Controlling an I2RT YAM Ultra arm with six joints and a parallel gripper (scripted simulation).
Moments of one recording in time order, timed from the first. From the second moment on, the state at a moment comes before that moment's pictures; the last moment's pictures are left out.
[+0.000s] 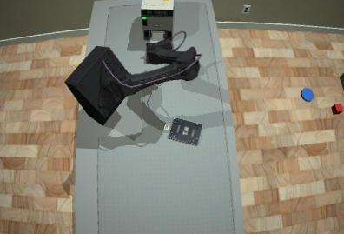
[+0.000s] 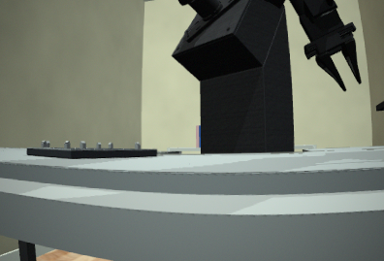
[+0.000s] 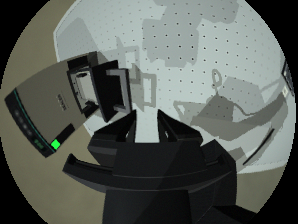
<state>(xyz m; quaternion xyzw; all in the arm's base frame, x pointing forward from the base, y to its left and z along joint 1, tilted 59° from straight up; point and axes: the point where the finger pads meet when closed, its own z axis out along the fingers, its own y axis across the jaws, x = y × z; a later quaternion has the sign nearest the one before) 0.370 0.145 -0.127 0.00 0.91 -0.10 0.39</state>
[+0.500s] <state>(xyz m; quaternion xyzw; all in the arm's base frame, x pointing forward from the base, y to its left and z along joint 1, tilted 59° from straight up) 0.367 0.132 -0.128 -0.03 0.92 -0.02 0.39</state>
